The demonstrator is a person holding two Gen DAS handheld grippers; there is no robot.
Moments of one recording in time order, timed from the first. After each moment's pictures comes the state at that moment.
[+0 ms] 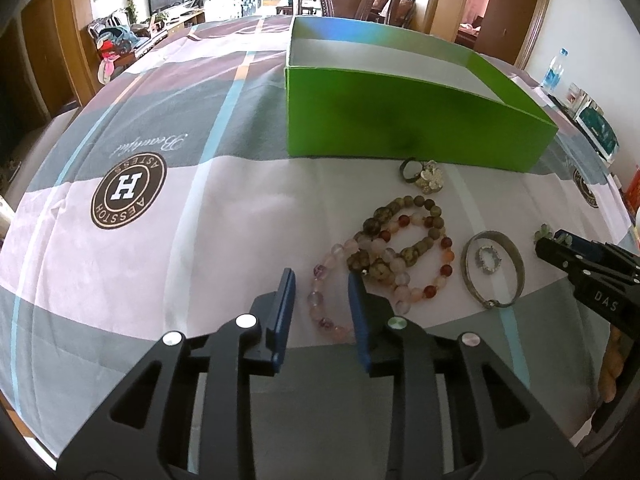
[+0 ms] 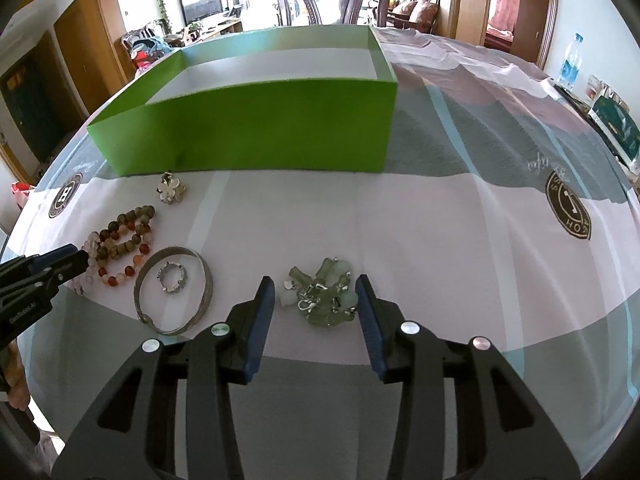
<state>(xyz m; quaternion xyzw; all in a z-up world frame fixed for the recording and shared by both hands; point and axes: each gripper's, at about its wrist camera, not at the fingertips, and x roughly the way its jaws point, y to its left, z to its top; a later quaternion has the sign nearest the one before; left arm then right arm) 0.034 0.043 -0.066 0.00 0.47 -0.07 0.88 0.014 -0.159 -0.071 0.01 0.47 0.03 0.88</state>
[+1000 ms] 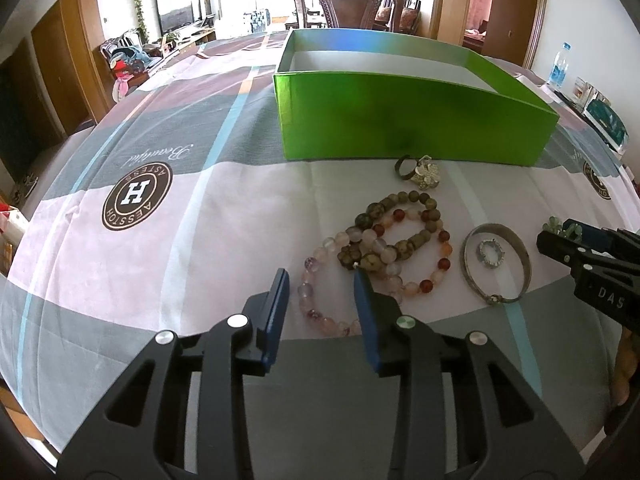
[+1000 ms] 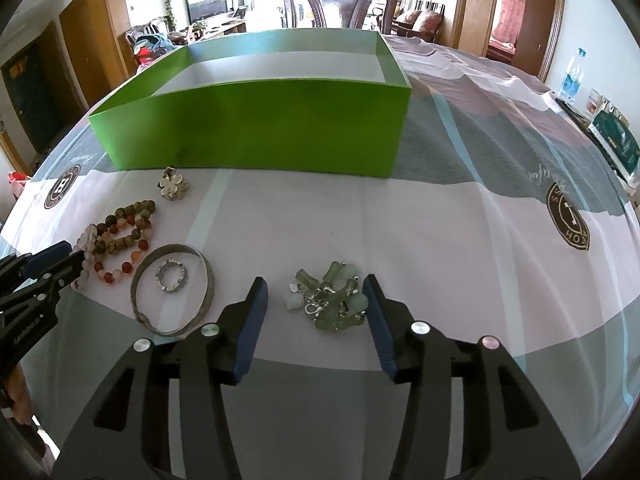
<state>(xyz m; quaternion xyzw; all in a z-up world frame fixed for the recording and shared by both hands) 0.016 0.027 -0.069 0.02 0.44 -0.05 0.90 0.012 -0.150 -0.073 -0.01 0.46 0.03 0.89</state>
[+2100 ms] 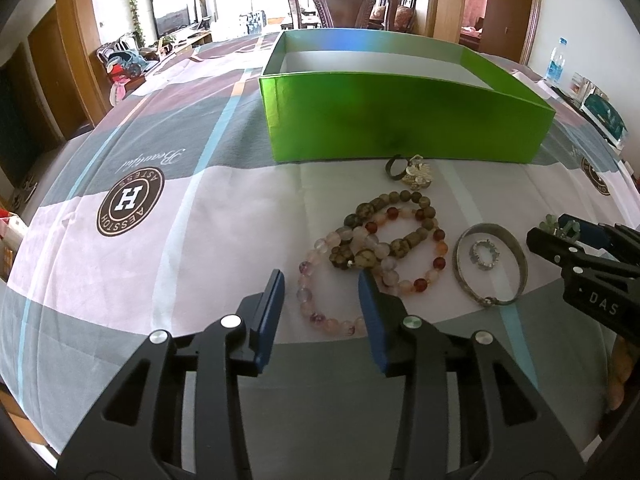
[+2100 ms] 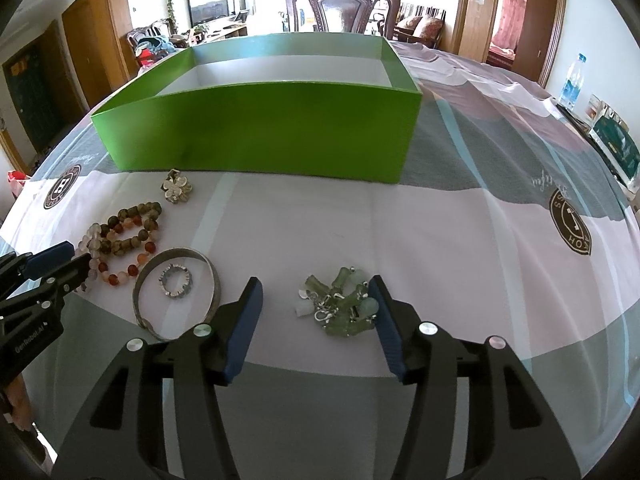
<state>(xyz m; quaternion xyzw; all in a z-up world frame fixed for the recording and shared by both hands) 0.017 0.019 -0.069 0.03 0.44 -0.05 0.90 0.013 -0.144 -0.073 -0.01 0.45 0.03 0.89</state>
